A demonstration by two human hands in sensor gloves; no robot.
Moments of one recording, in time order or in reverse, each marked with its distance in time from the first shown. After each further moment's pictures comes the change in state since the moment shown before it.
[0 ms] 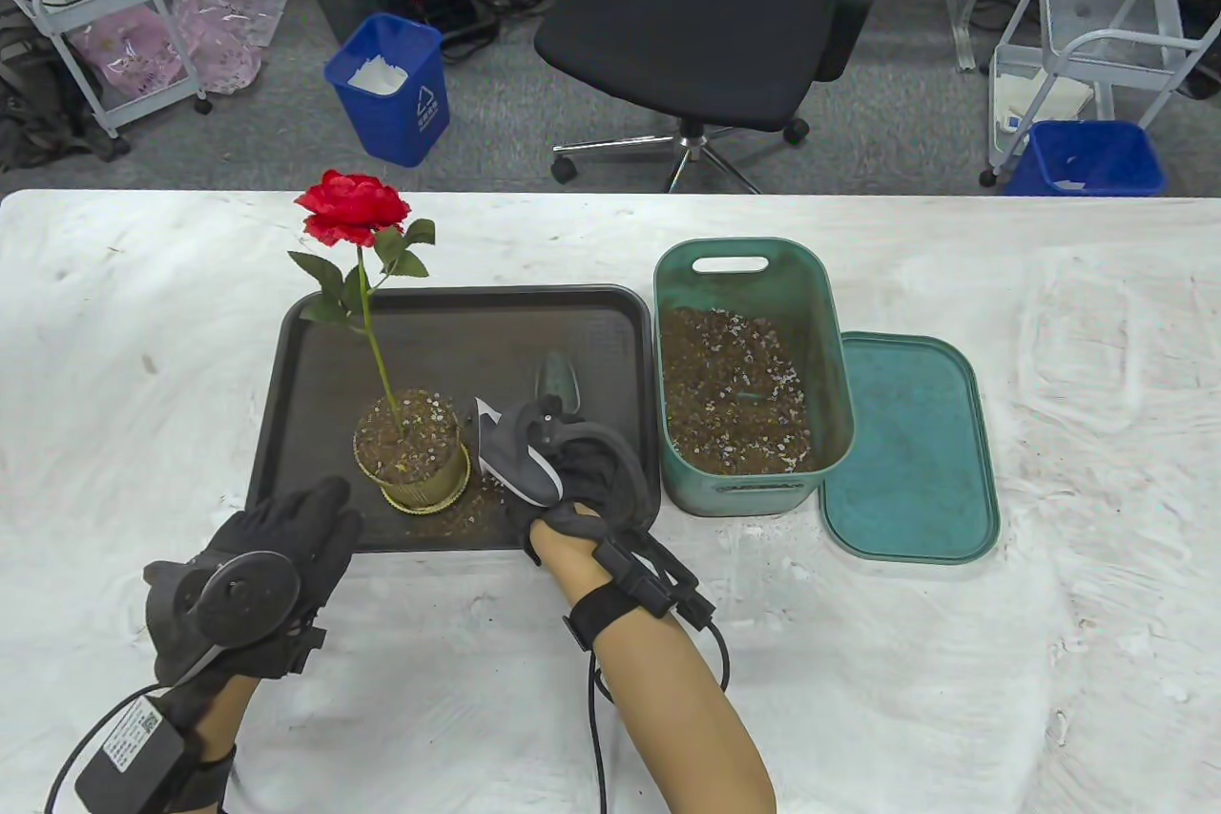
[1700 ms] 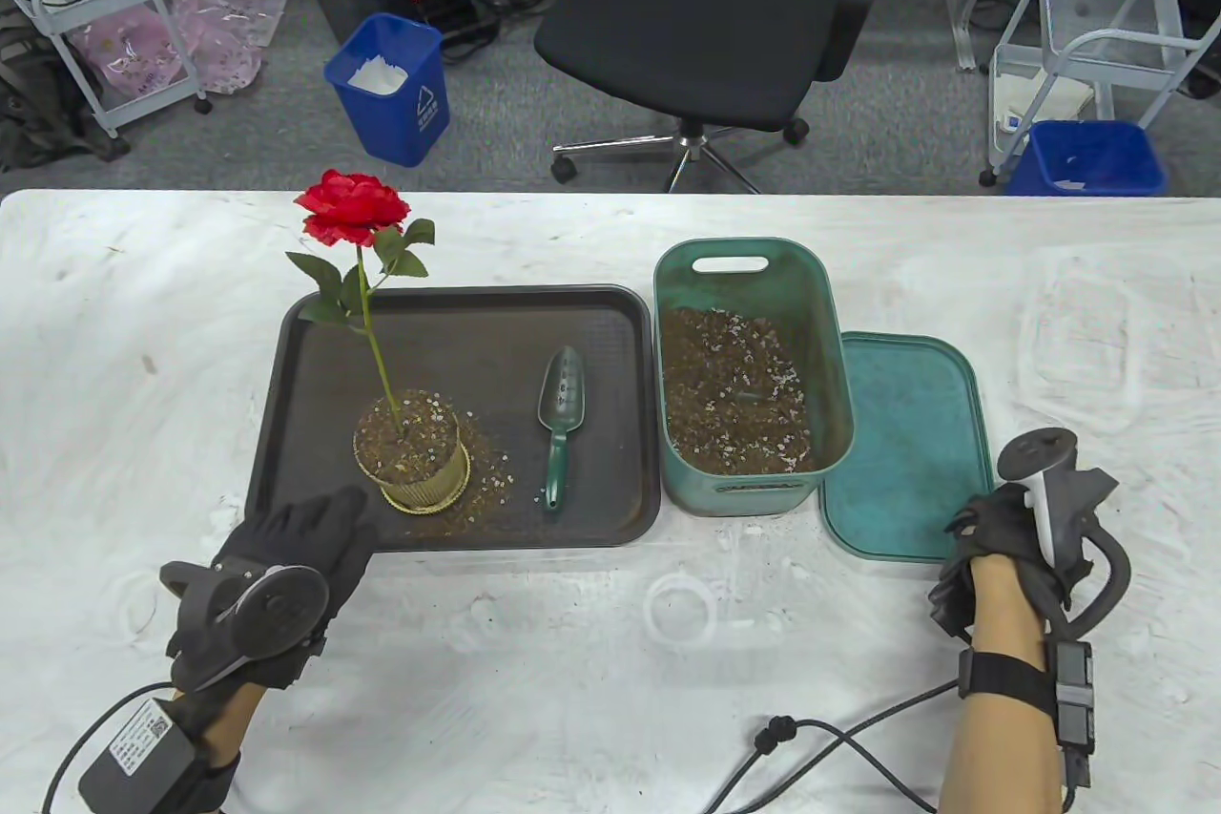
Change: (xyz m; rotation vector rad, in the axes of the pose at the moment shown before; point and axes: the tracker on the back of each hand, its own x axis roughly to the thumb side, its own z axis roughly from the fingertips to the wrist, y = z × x) left_hand 0.016 -0.002 0.002 -0.024 -0.084 -0.096; right_hand -0.421 0.108 0.059 0.223 0.899 -0.484
